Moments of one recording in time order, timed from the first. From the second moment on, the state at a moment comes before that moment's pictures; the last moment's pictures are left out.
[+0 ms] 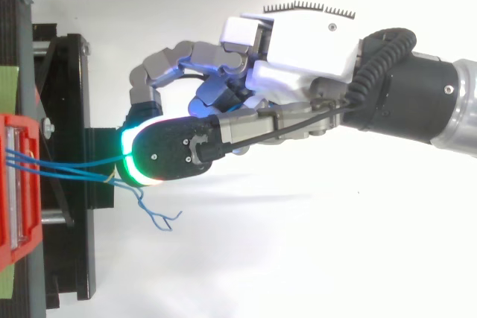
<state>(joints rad) 0.14 -2.27 -1.18 -2.92 -1.27 0.11</state>
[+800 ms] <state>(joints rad) 0.14 -2.27 -1.18 -2.92 -1.26 0.11</state>
